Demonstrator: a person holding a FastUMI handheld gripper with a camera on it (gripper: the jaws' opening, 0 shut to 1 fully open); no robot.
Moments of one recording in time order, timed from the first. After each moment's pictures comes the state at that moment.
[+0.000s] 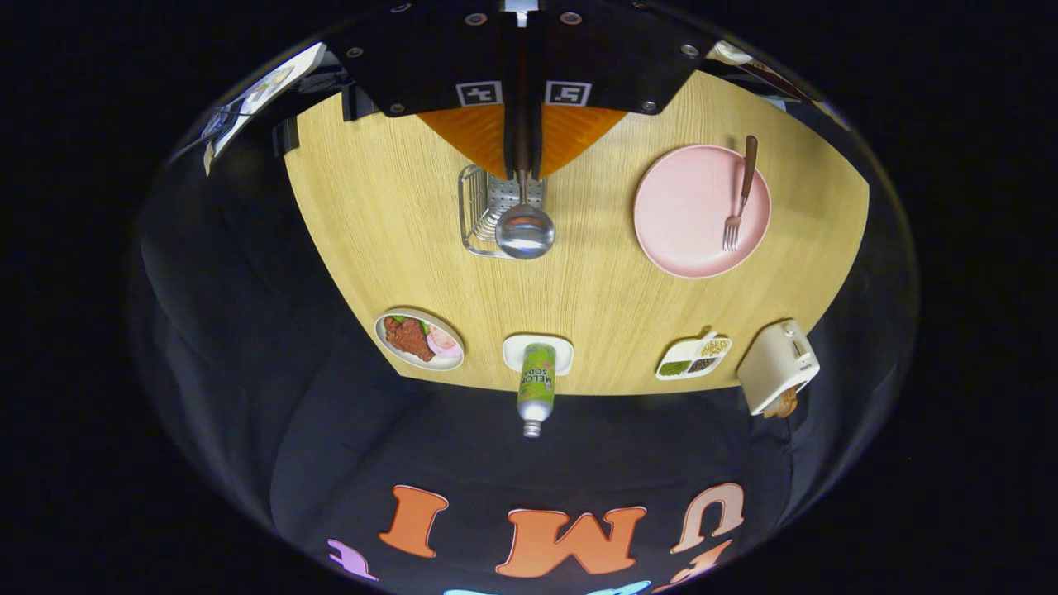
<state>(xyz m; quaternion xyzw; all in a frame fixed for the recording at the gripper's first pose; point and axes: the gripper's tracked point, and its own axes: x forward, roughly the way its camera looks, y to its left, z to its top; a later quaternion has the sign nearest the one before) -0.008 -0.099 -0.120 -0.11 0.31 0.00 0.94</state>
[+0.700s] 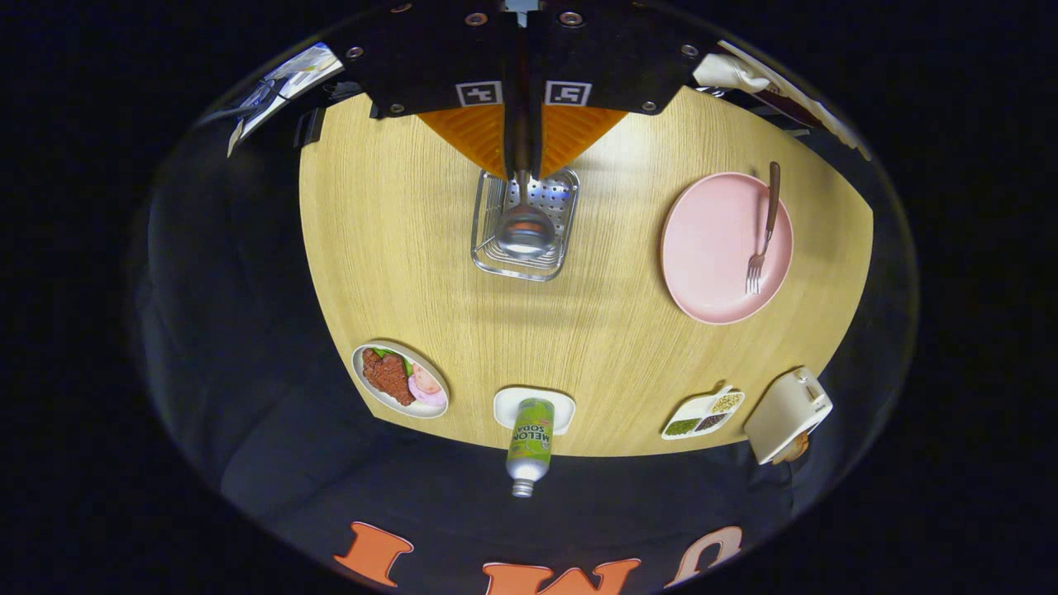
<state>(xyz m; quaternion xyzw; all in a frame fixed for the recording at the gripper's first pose) 0.015 -0.117 -0.136 -0.15 0.43 0.02 0.89</state>
